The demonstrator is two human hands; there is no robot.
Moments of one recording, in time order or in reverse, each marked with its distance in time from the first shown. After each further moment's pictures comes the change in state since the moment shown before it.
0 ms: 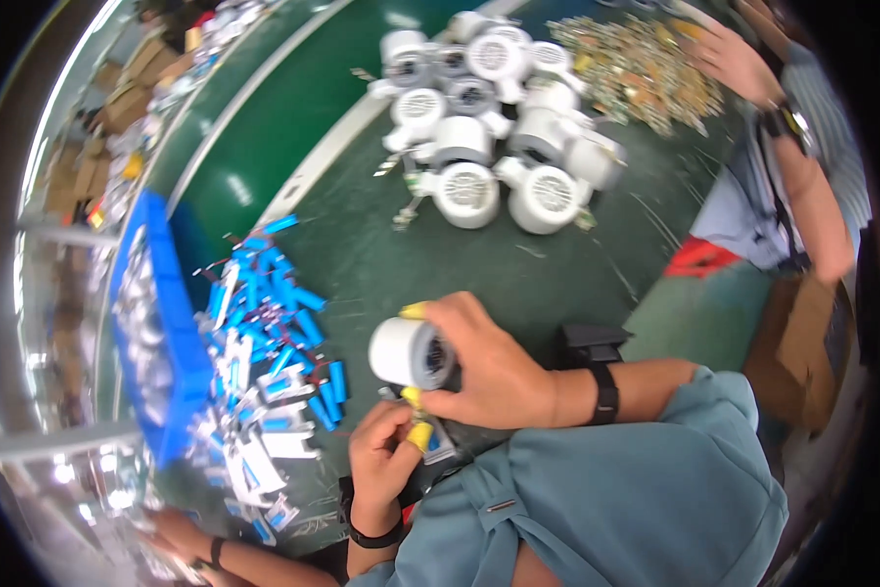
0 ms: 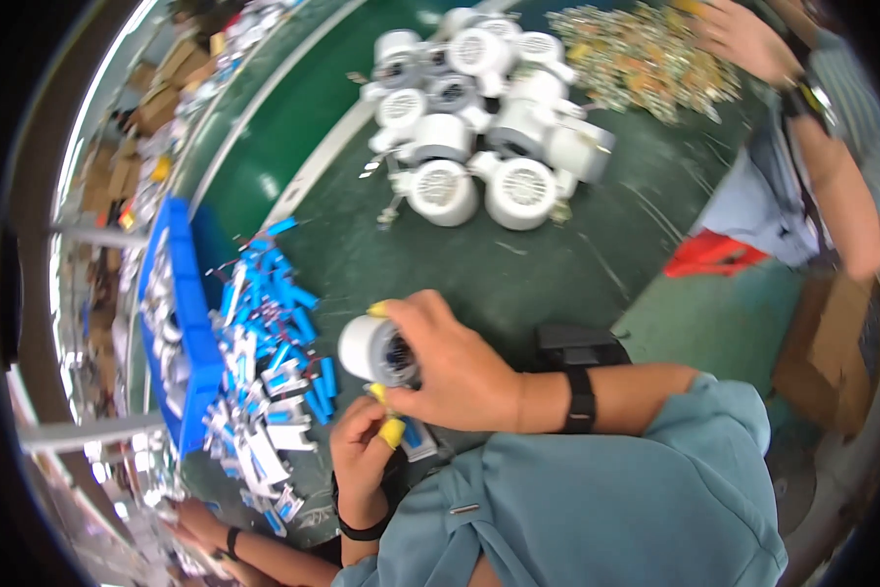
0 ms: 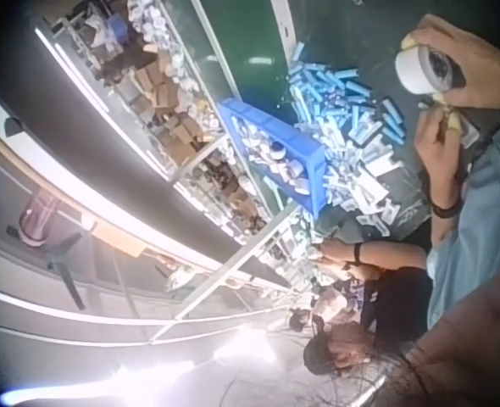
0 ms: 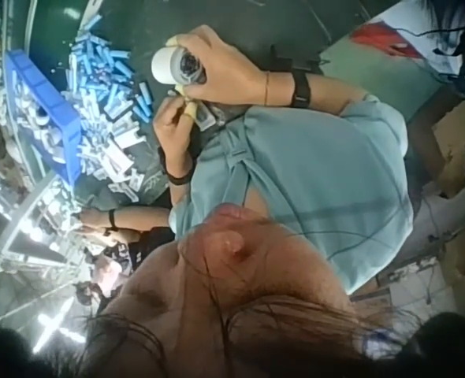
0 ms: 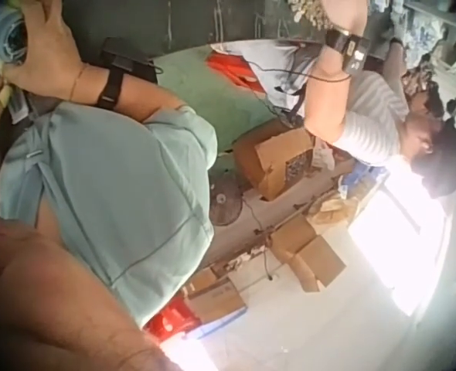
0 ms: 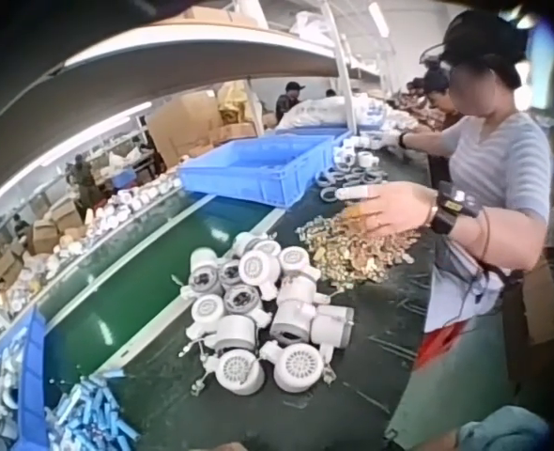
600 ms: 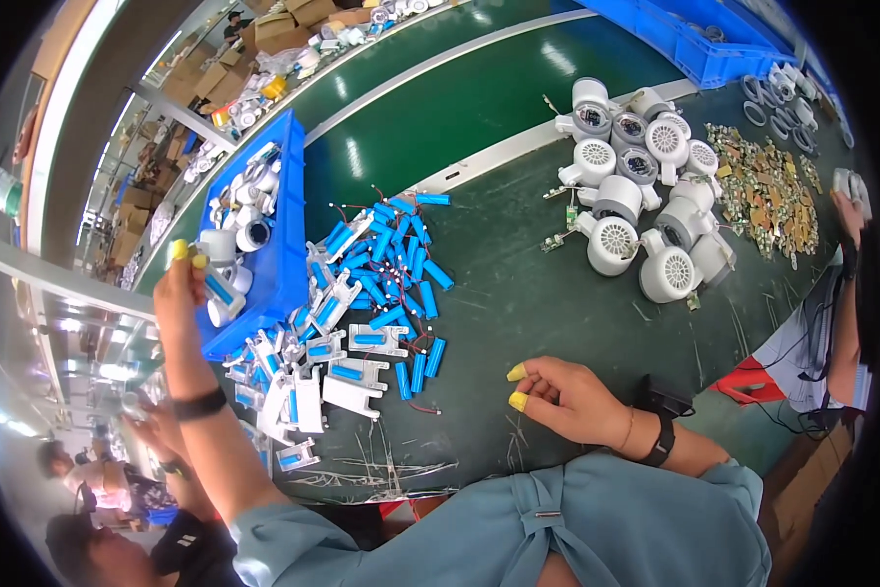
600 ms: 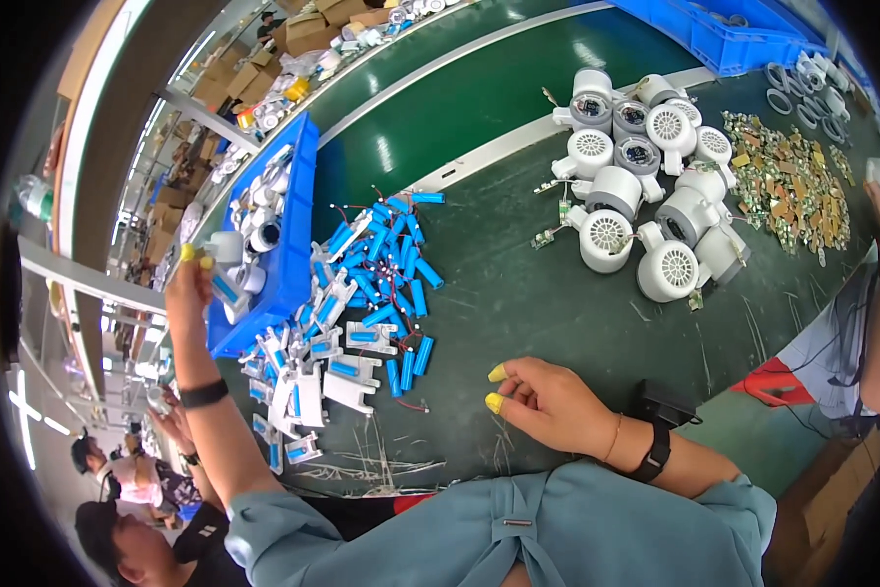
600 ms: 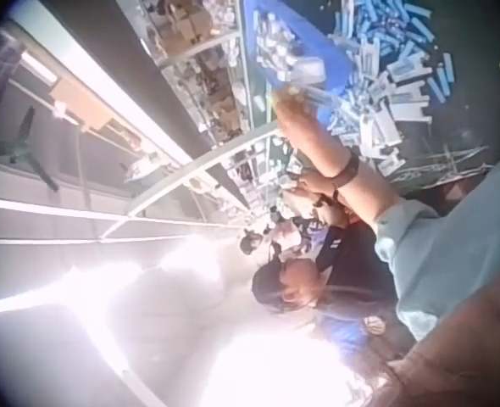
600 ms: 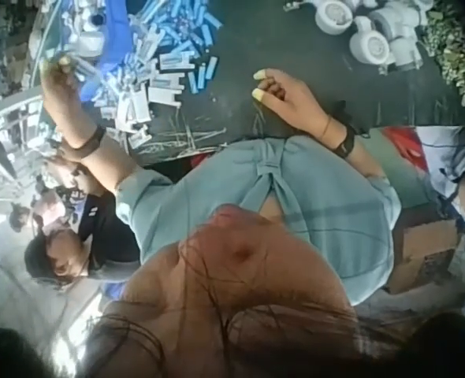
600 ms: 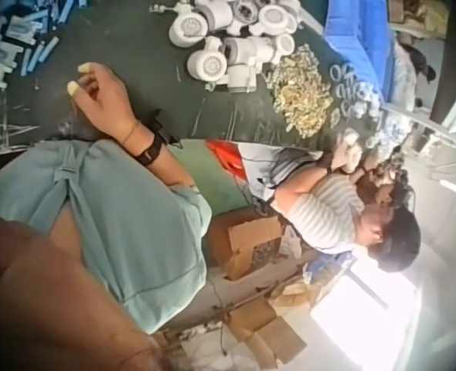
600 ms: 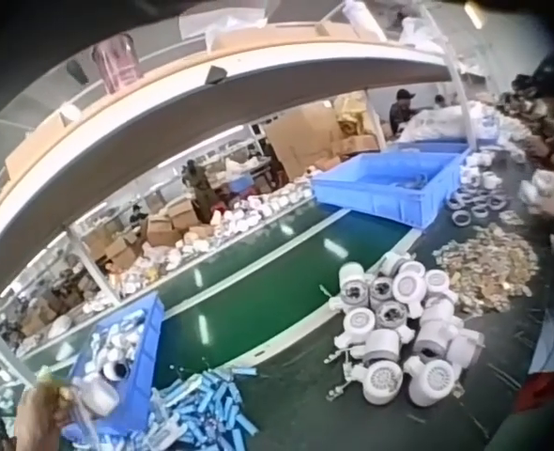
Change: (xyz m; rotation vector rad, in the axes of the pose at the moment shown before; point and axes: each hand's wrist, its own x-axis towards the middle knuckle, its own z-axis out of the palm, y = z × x) left_hand 0.065 0.092 -0.326 0.404 0.844 -0.019; right_hand -0.004 0.015 -0.005 0.234 -0.395 0.194
